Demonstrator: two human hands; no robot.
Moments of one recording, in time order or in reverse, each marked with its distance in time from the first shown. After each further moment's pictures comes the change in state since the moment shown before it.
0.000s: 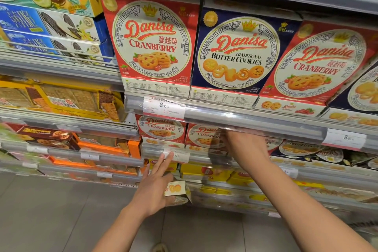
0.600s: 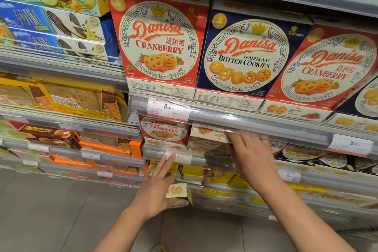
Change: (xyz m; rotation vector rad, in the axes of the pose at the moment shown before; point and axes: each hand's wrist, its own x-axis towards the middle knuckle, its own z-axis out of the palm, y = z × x) left_hand 0.000 -0.003 0.002 -0.038 0.000 0.020; right_hand -0.034 0.005 0.014 0.264 0.335 -0.110
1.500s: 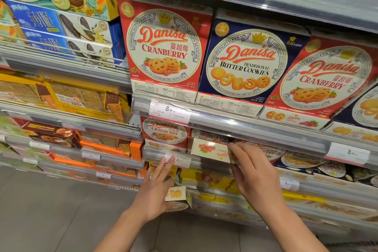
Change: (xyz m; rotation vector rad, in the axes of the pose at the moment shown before) left_hand 0.000 0.006 0.004 0.050 0.019 -0.020; right_hand -0.031 -0.004 -0.019 0.272 0.063 -0.027
